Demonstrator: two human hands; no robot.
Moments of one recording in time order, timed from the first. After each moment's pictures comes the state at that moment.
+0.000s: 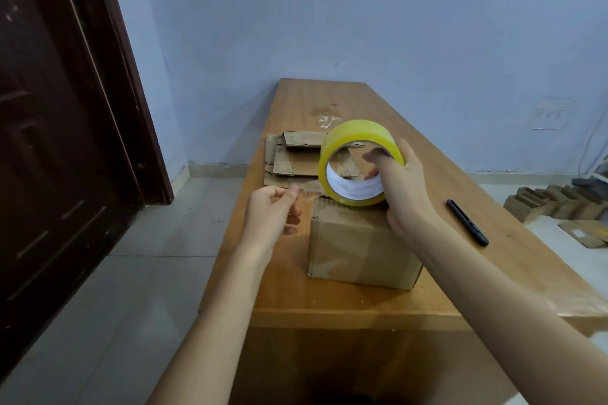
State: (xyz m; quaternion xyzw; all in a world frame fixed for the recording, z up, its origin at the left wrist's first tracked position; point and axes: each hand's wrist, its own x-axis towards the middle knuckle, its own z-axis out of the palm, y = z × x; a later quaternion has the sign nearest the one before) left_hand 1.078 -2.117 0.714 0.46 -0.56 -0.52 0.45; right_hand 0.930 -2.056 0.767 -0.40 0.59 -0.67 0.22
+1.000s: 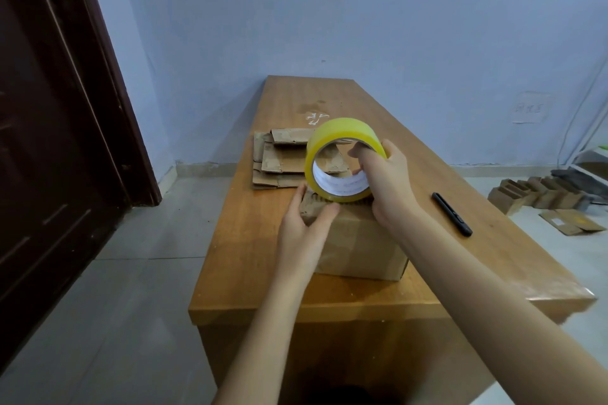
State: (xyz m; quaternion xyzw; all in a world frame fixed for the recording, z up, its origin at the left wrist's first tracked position) left_hand 1.041 -2.063 0.699 0.37 -0.55 -0.59 0.46; right_hand 0.936 -2.057 0.771 -0.35 0.62 -0.66 0.24
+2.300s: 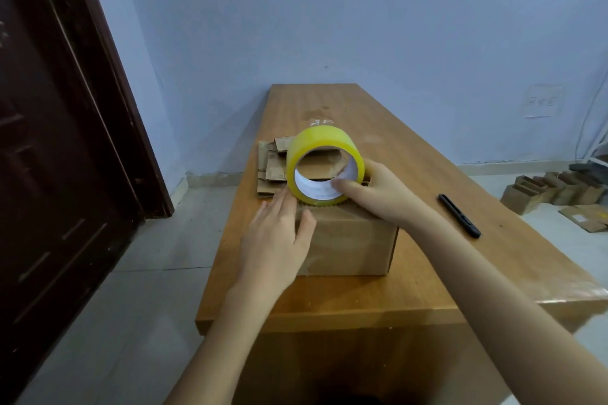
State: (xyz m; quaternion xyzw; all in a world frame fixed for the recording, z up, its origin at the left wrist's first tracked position) left_hand 1.080 -2.080 0.711 0.44 -0.84 -0.08 0.31; right_hand 0.904 -2.059 0.758 -0.60 0.67 -0.40 0.17
